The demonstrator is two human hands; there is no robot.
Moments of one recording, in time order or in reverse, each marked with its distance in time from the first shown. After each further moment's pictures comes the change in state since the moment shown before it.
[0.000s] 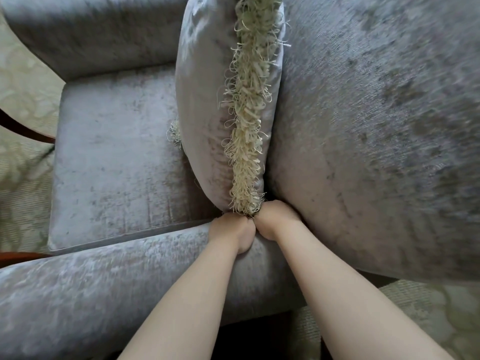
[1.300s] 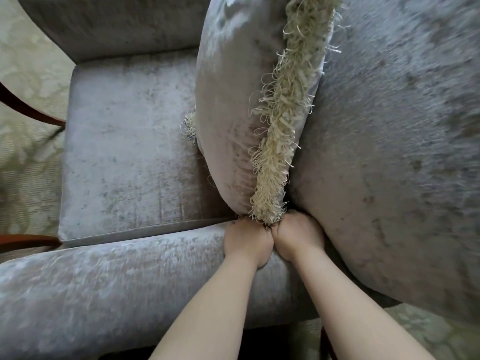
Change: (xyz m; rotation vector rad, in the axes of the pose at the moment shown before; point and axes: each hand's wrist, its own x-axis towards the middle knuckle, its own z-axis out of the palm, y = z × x) left_hand -0.011 -0.007 0.017 0.024 0.190 0.074; right_hand -0.013 -0.005 0.024 0.091 0.217 0.209
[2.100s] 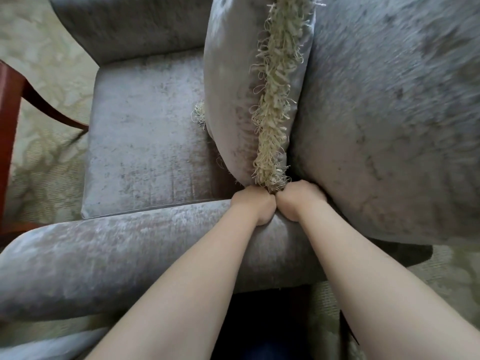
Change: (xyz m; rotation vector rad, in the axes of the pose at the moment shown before) left_hand -0.034 -0.003 -0.007 -0.011 -0.238 0.011; right_hand -0.044 -0.013 0.001 -0.026 -0.162 0.095
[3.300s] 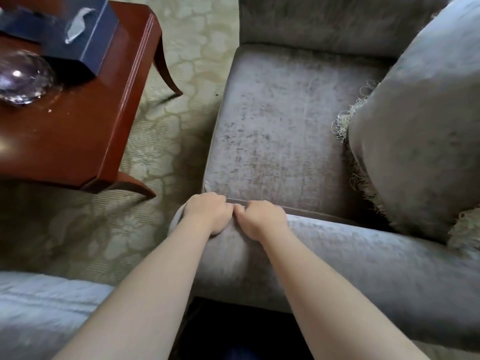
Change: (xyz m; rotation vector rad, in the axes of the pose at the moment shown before) left_hand -0.127 -0.402 -0.035 -0.020 0.051 -0.356; right_hand -0.015 -0.393 0.096 -0.062 -0.110 -0.340
